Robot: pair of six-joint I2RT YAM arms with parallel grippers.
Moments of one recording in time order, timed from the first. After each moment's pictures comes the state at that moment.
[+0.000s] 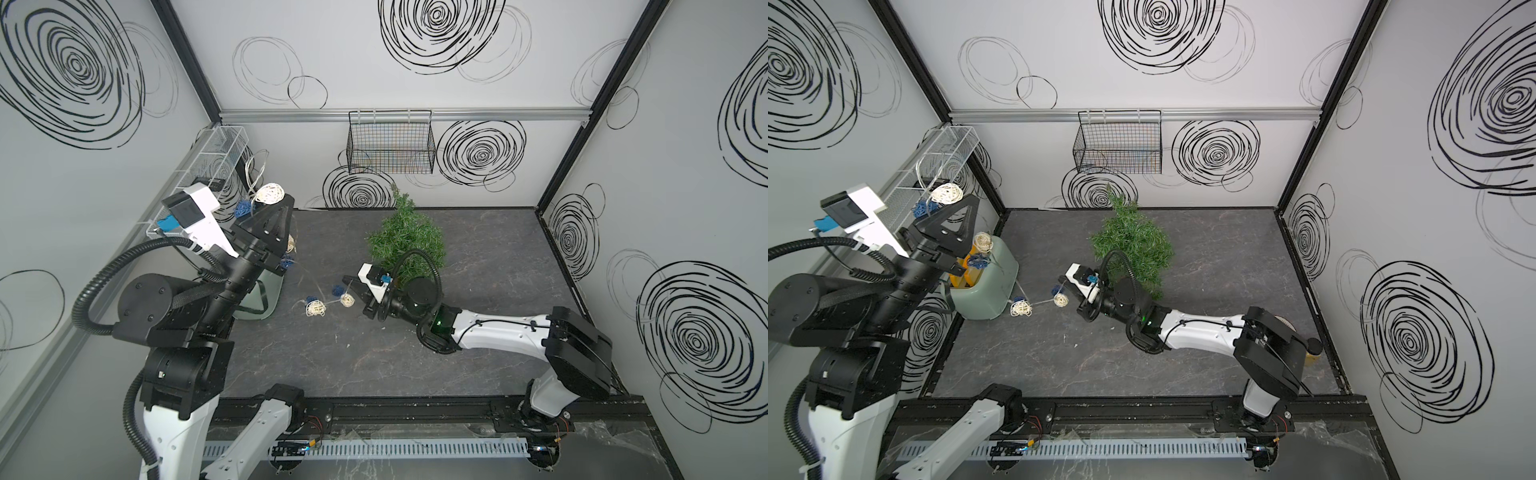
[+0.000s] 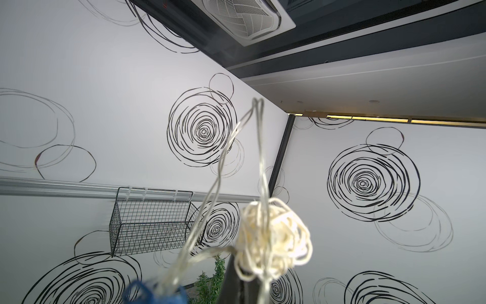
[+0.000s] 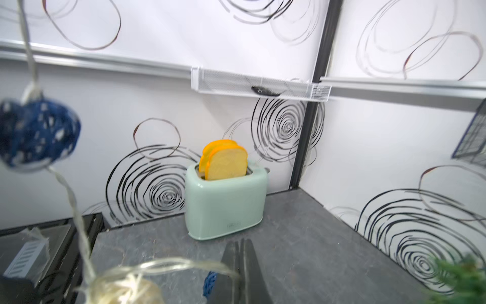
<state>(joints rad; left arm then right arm) -0.18 0.78 1.45 -0.25 0.35 -0.48 1.11 1.62 1.01 0.77 -0.03 -0.09</state>
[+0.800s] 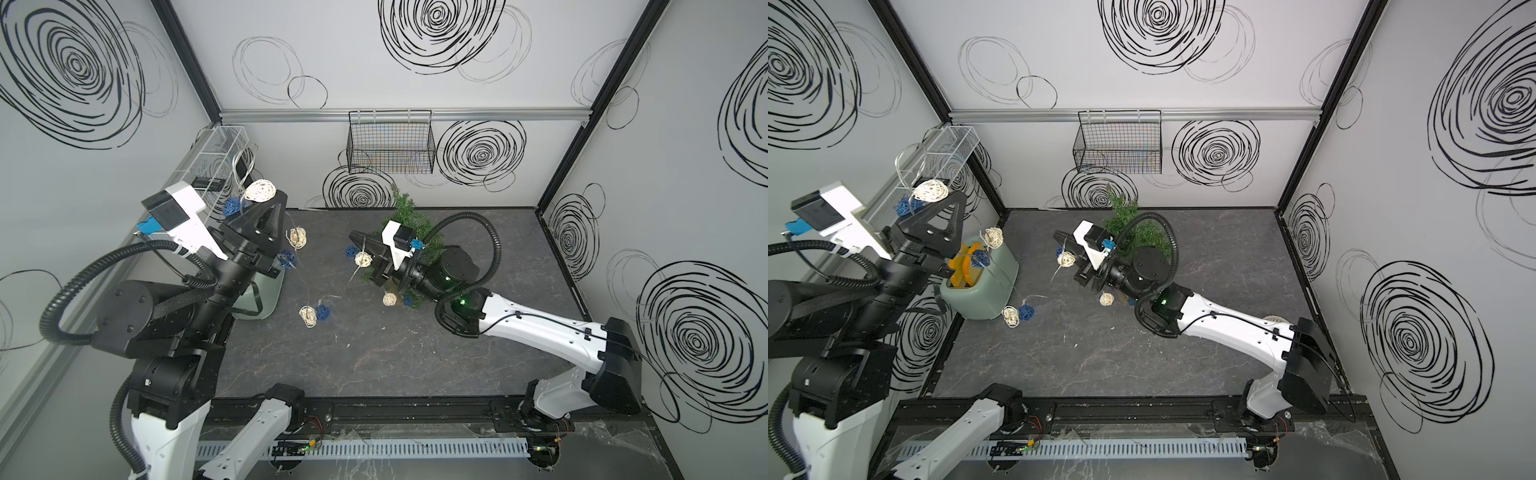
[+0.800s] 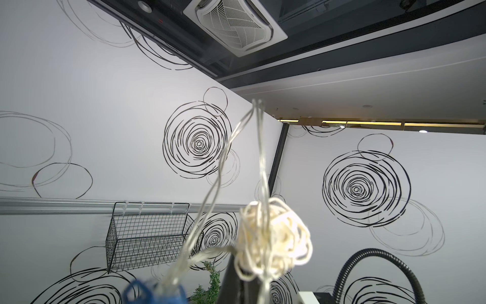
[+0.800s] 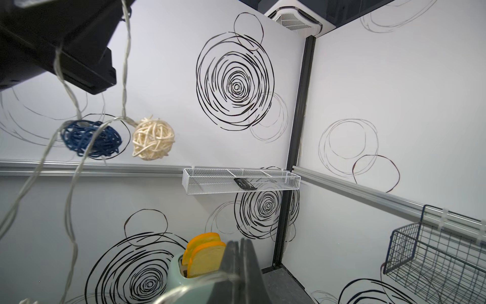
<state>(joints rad) -0.22 0.79 1.52 -0.27 0.32 -0.45 1.08 1.50 1.25 0.62 -0.04 -0.11</state>
